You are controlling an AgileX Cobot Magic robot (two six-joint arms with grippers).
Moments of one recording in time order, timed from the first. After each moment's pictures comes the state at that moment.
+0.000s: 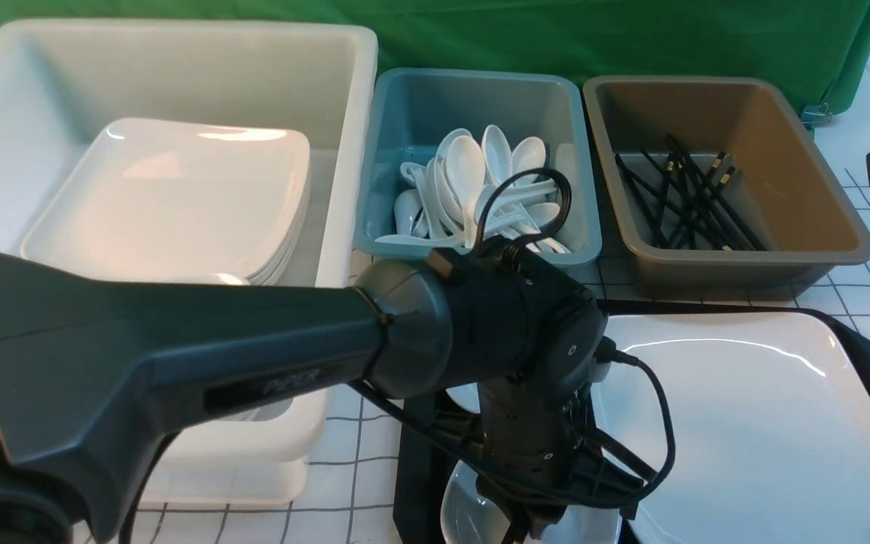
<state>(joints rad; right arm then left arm) 0.08 1.19 -1.27 0.37 1.00 -0.32 -0.89 2.03 -1.44 -0.06 0.92 -0.46</state>
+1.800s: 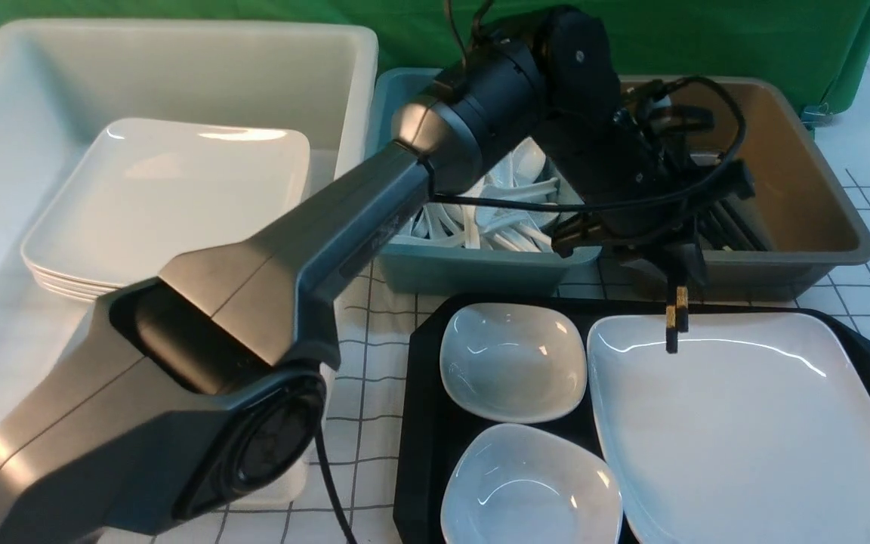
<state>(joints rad) 0.09 1.10 -1.27 0.46 0.98 -0.31 -0.65 2.52 -2.59 -0.54 1.22 -0.50</state>
